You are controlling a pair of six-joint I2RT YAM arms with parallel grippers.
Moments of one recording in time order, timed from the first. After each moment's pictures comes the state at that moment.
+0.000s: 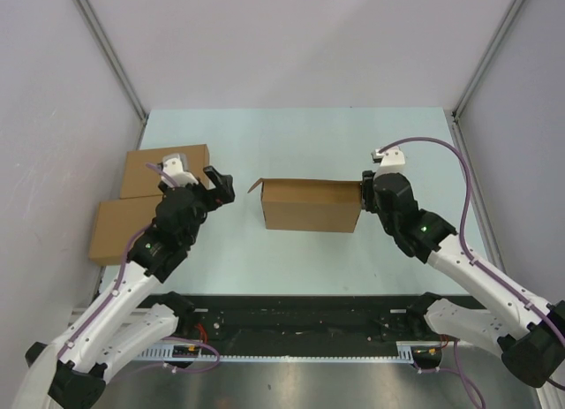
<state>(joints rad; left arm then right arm) -0.53 0.74 0.72 -0.21 -0.47 -0.51 0.66 0.98 0.86 -0.36 0.53 0.23</state>
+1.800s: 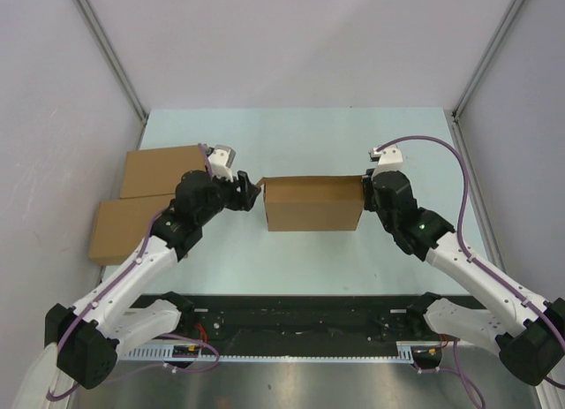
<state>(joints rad) -0.48 0.98 0.74 -0.07 0.06 -0.23 0.65 1.00 0.86 -0.32 0.48 0.21</state>
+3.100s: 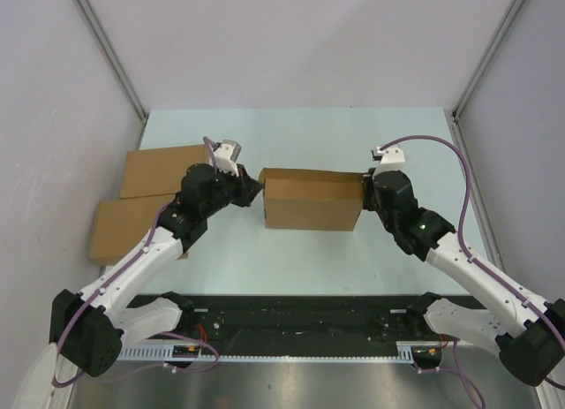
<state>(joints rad) -0.48 1.06 0.78 -0.02 0.19 -0.32 0.65 1.00 0.86 -0.31 0.46 0.26</state>
